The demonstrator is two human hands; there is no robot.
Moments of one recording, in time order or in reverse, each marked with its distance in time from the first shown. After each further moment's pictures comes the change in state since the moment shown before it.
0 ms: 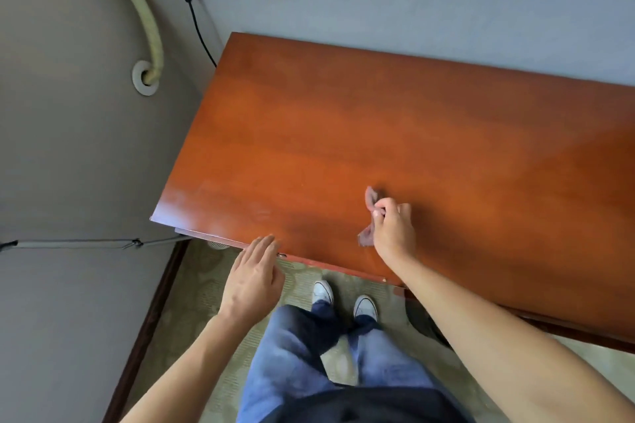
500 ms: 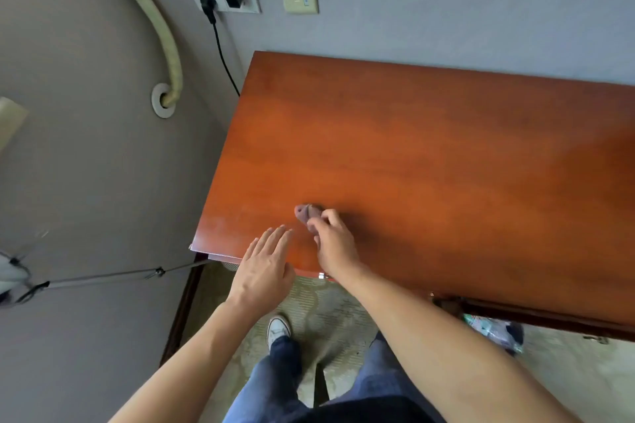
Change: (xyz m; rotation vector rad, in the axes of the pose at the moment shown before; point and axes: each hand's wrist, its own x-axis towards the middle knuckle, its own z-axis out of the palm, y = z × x) left_hand 0.053 -0.093 -0.060 0.050 -0.112 0.139; right_hand -0.024 -0.147 0.144 -0.034 -0.210 -0.266
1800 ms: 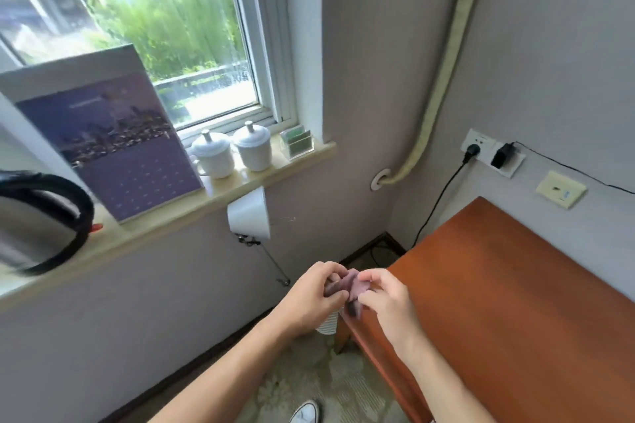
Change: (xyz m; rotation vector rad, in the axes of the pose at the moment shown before) left_hand -0.140 -0.095 -0.152 -0.739 0.516 -0.462; right_hand -0.027 -0.278 -0.038 0.538 -0.537 -0.188
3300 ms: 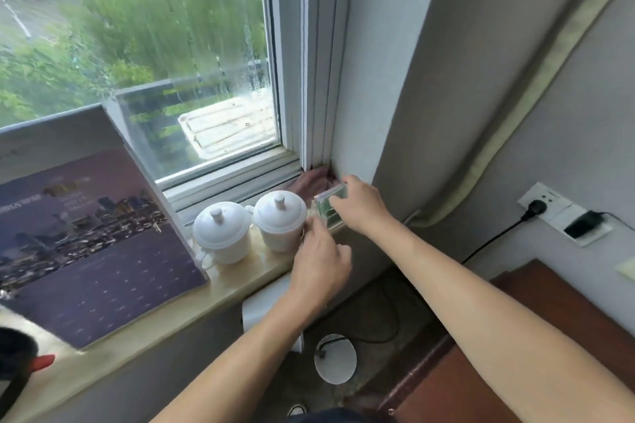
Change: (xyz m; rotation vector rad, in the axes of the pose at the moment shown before) left_hand 0.224 -0.022 -0.153 0.072 0.302 -0.196; right_hand 0.344 -0.191 0.126 -0.816 0.040 -0.103
